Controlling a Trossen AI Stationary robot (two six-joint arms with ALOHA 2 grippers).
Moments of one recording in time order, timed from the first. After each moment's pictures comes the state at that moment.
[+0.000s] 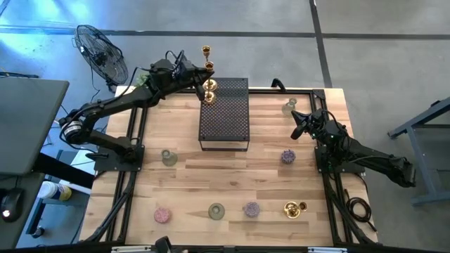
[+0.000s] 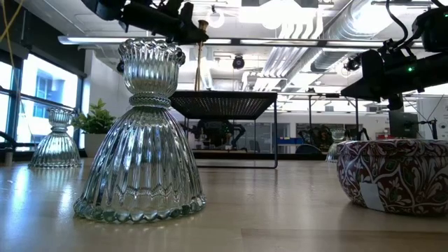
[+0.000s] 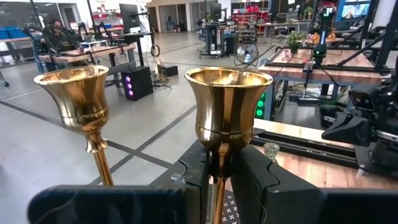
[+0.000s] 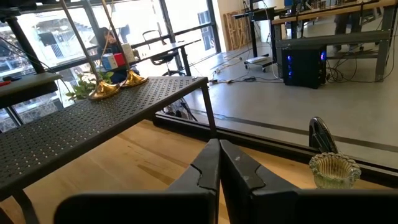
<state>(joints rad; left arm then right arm) 0.62 1.31 1.04 0.28 0.11 0.07 -0.46 0.15 0.01 0.08 0.36 0.26</state>
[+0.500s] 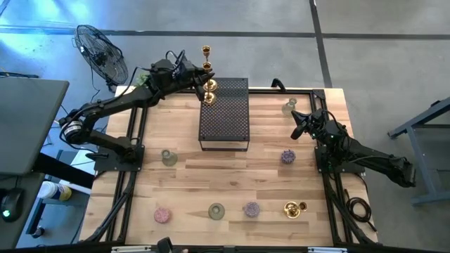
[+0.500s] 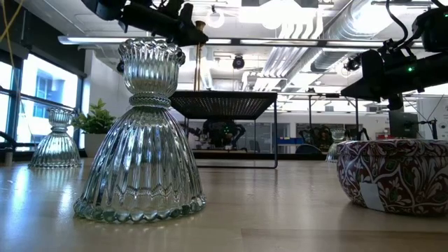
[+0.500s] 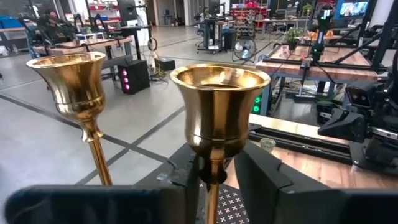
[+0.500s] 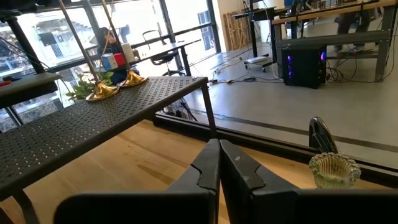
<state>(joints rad) 0.62 1.31 1.04 0.26 0.13 0.05 -0.46 0.15 0.01 0.08 0.36 0.26</state>
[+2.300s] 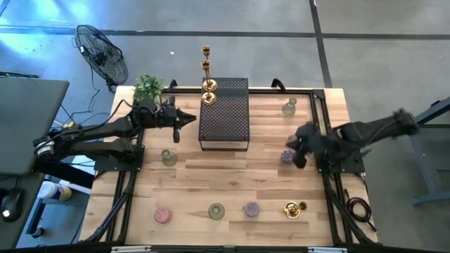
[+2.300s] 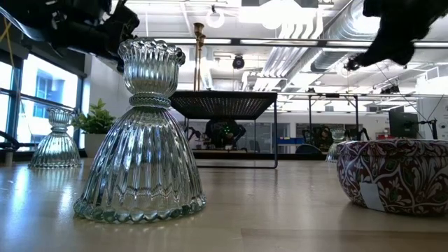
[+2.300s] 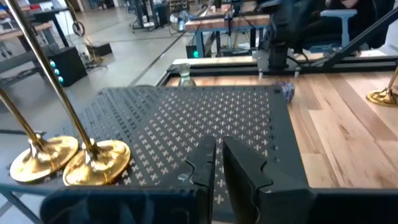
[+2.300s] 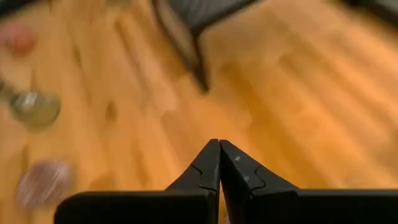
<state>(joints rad) 0.47 0.85 0.42 0.29 0.25 0.18 0.35 0.77 0.74 -0.84 0.42 0.76</state>
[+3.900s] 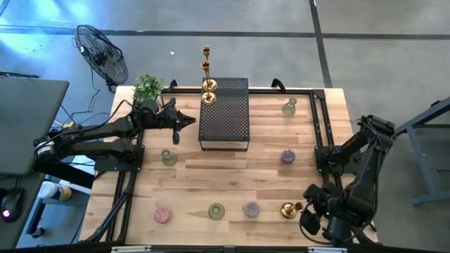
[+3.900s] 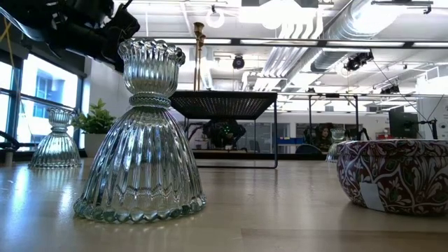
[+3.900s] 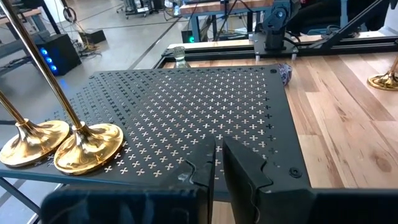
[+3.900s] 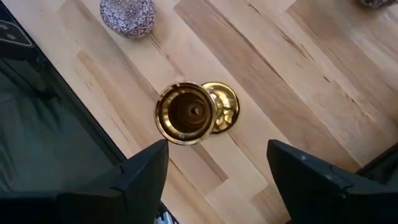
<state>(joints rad) 0.47 0.85 0.42 0.23 0.25 0.21 1.09 1.50 1.29 -1.26 0.34 1.82</state>
